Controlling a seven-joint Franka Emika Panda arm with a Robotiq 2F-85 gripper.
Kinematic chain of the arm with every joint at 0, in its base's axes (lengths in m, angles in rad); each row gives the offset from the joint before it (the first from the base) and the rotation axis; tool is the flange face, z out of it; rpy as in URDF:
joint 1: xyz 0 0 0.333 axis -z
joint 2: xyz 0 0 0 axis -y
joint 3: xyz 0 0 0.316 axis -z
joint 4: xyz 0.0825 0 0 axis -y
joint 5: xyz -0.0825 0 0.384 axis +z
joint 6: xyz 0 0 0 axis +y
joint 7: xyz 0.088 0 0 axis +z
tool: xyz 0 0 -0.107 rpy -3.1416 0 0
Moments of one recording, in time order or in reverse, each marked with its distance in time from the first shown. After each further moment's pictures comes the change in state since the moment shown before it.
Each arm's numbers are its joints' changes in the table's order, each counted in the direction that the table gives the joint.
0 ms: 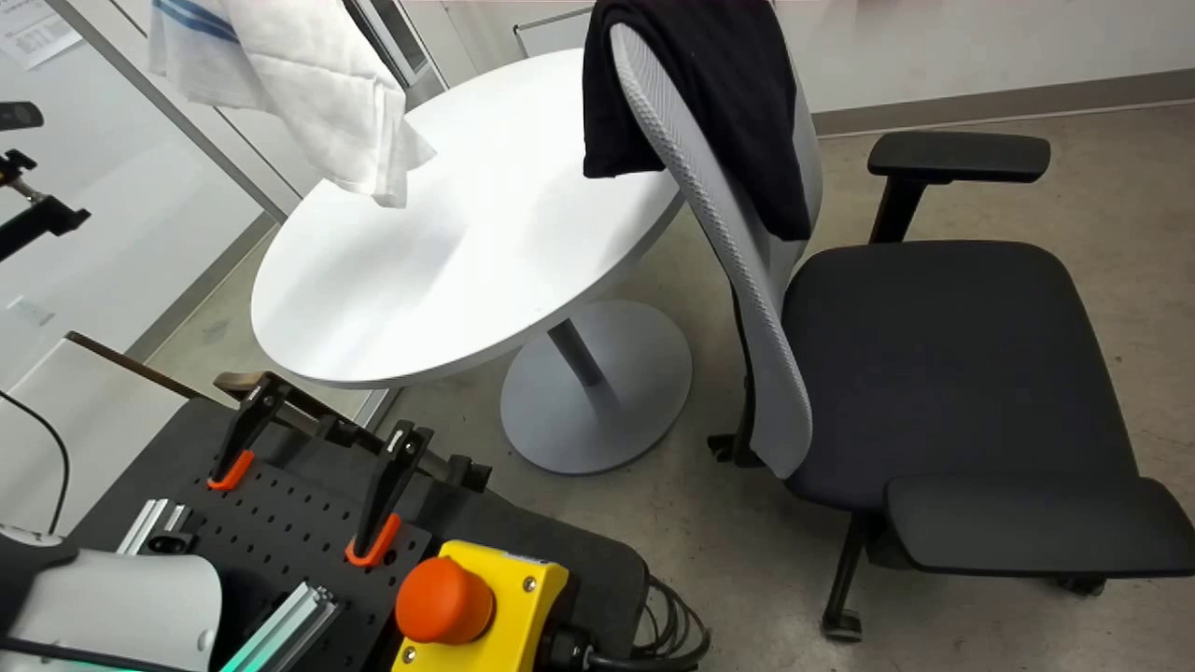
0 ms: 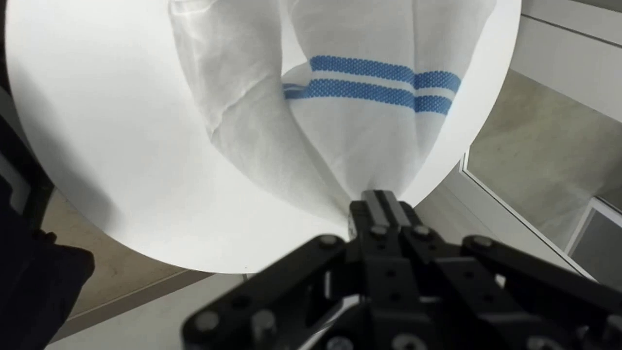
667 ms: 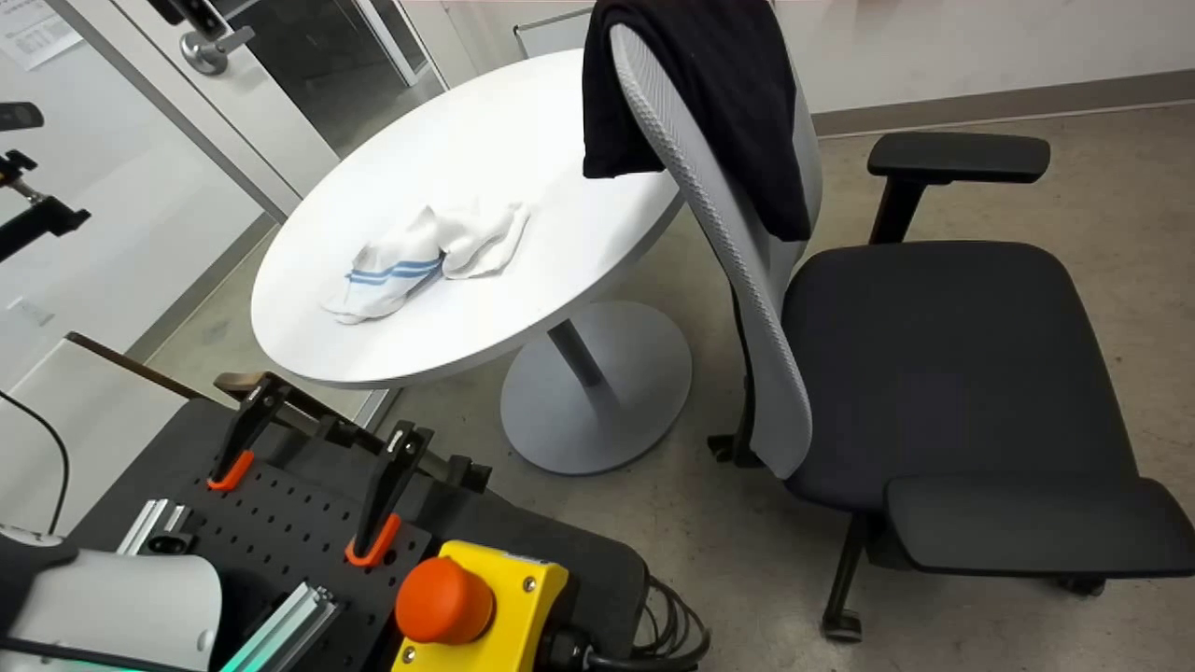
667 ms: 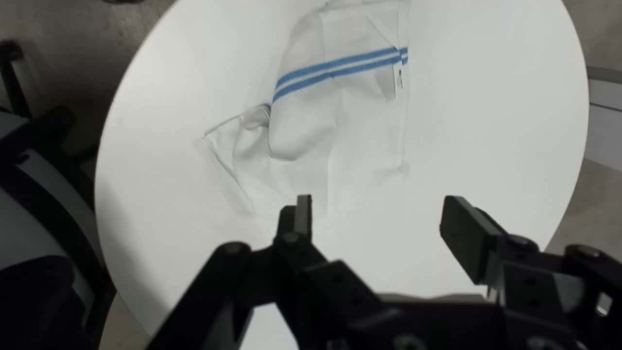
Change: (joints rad) arm 0.015 -0.019 0.041 -0.078 -0.002 0.166 0.012
